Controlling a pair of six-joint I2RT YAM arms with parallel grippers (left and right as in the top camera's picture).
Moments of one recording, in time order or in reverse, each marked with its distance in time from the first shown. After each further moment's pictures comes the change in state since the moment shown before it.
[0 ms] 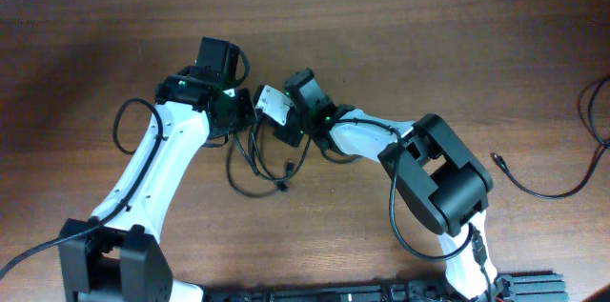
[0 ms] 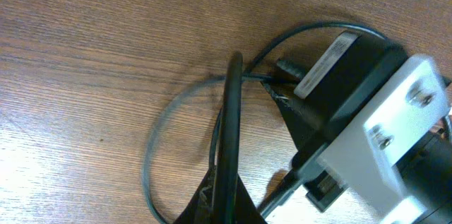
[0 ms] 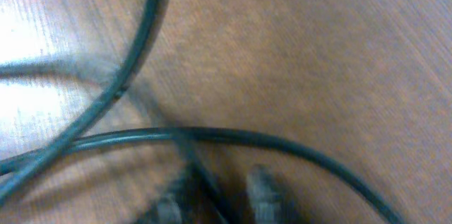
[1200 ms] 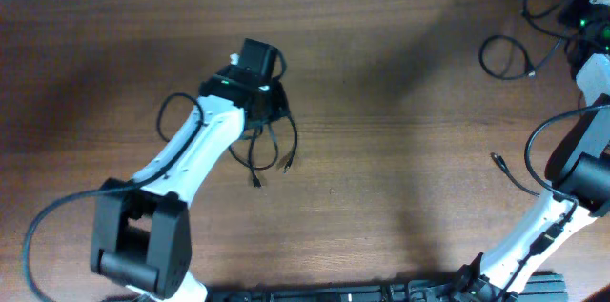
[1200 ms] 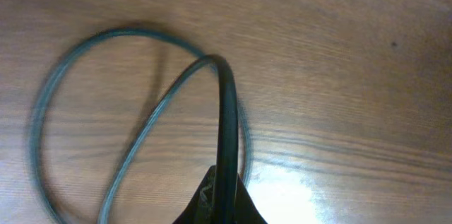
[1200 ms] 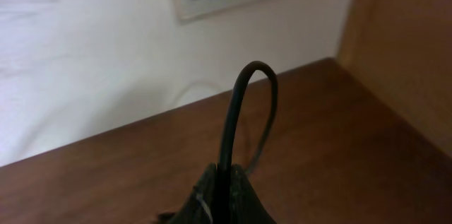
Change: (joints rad) left arm -0.132 0.138 -0.007 0.249 0.005 -0.105; right arm -1.188 0.039 0.364 0.150 0.076 0.449
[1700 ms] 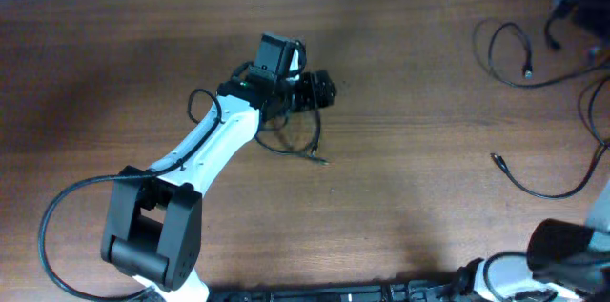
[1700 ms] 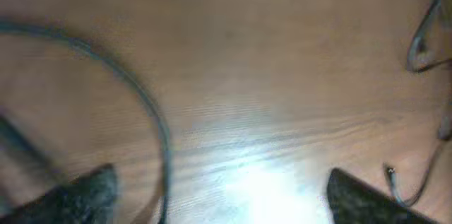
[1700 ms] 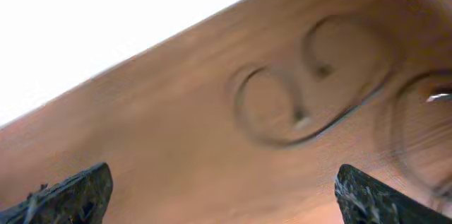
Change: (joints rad) left arm -0.054 0.051 0.006 0.226 0.287 0.009; right arm 0.143 -0.526 0.341 -1.324 -0.023 0.113
